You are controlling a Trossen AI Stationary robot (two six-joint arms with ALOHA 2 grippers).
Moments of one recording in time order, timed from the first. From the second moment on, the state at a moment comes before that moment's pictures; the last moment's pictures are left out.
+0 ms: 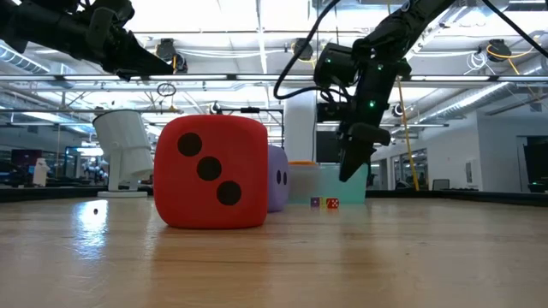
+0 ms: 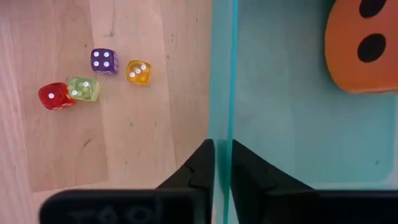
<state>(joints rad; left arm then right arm) 0.13 0.59 0.36 0.05 -0.17 0.10 -0.31 1.68 1.03 -0.50 0.07 -0.27</state>
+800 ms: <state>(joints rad) 0.13 0.59 0.36 0.04 -0.17 0.09 -0.33 1.53 1.03 -0.36 0.05 -0.39</state>
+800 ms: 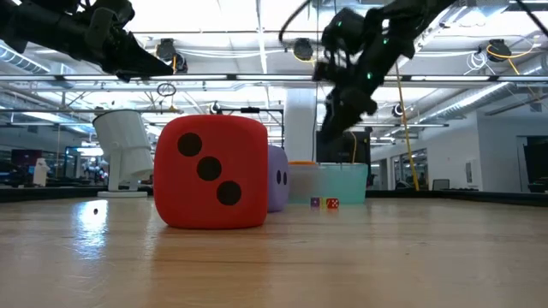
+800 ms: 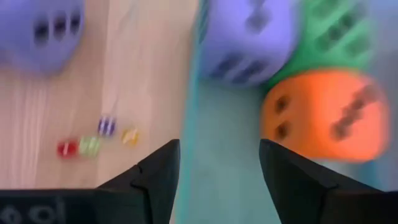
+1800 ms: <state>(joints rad) 0.13 0.79 0.36 0.05 -0.05 0.05 -0.28 1.29 0.46 0.64 -0.13 -0.10</state>
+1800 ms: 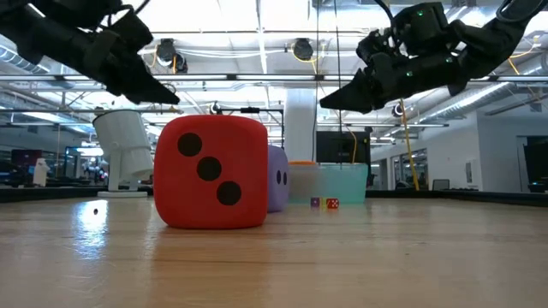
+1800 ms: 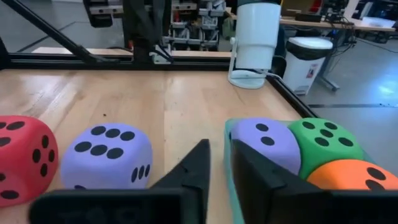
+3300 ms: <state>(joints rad) 0.19 1.04 0.48 0.02 0.01 0.09 -0.08 1.84 1.41 -0.45 -0.23 -0.45</state>
